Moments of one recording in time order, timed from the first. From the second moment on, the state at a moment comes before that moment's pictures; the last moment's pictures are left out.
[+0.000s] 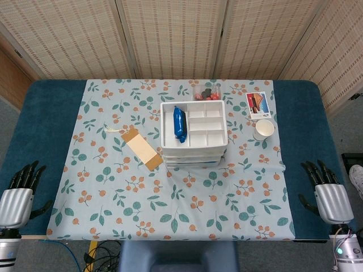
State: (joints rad) left arm -0.12 -1.17 -0.06 -1.62 1.48 1.48 0.15; right arm 0.08 -1.18 0.06 -1.59 -1.51 1.48 -0.10
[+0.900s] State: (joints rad) left arm -0.11 -1.16 -0.06 -1.62 1.50 1.50 0.12; right arm 0.20 -1.22 0.07 -1.67 -1.58 1.36 -0.07
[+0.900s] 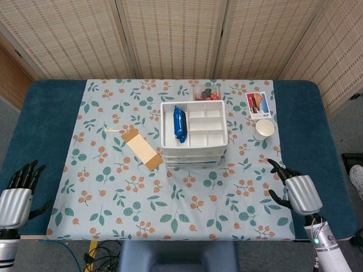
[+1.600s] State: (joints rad) left arm -0.11 -1.15 -0.05 -1.61 1.50 1.49 0.10; right arm 0.45 -1.39 0.14 -1.71 -1.40 0.92 0.33
